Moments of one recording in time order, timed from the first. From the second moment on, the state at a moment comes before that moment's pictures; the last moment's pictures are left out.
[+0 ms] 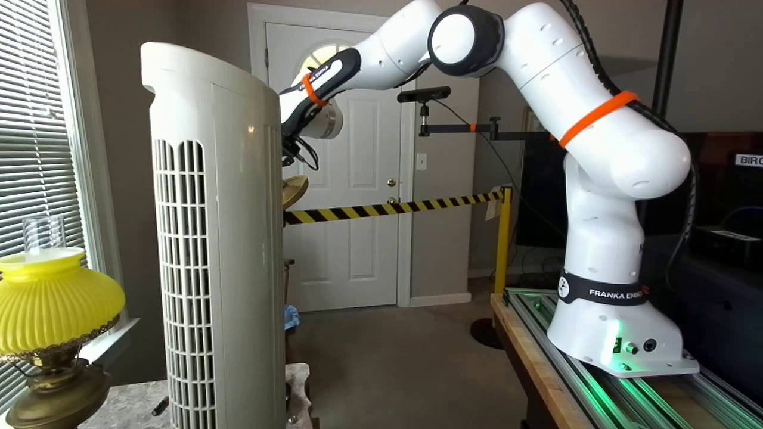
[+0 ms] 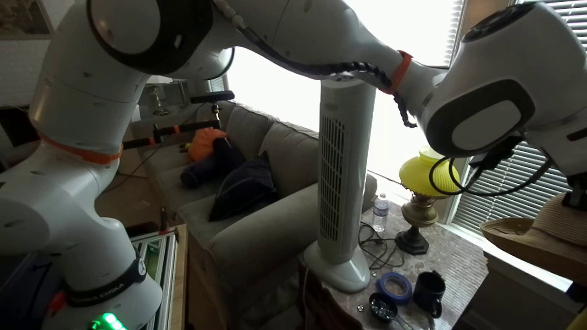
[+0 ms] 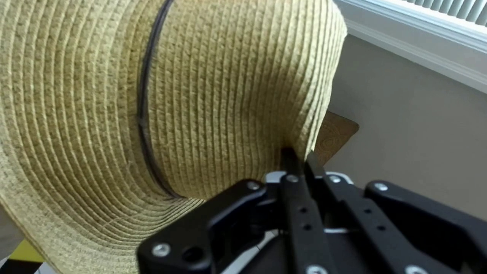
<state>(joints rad) -0.15 0.61 -0.34 -1.48 0.27 2.86 0.99</state>
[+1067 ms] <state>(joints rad) -0.17 0.75 -0.38 -1.36 0.27 2.89 1.15</state>
